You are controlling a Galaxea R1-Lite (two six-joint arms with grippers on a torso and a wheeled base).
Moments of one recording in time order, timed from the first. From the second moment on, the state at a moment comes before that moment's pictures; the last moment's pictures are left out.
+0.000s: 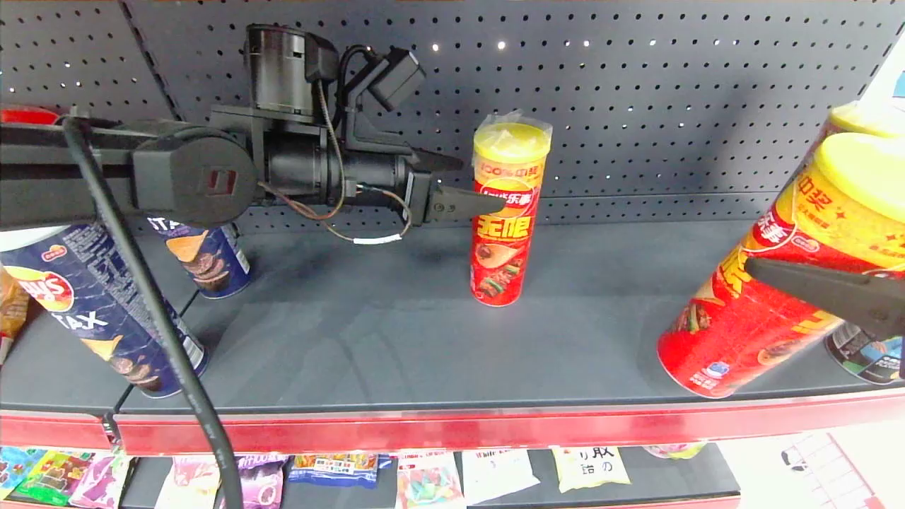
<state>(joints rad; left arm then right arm) -0.49 1.94 -1.61 -0.08 -0.71 0.22 0.40 1.05 -0.76 -0.16 0.29 -0.17</state>
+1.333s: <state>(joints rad) -0.57 1.95 -1.56 -0.09 -0.72 0.15 0.40 1.06 -0.77 -0.16 0.29 -0.17</state>
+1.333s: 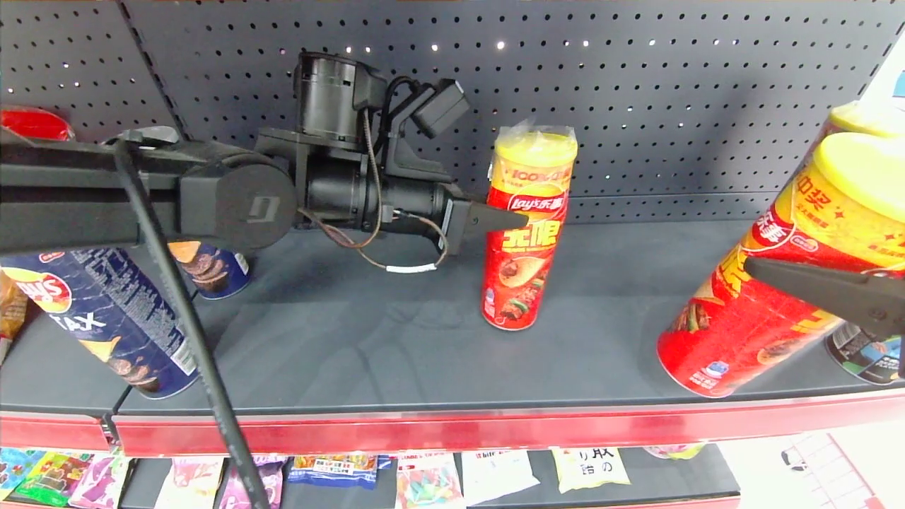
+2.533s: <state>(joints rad) -0.64 1.71 -1.16 -0.24 -0.72 0.16 0.40 1.07 -0.78 -0.16 0.29 -0.17</state>
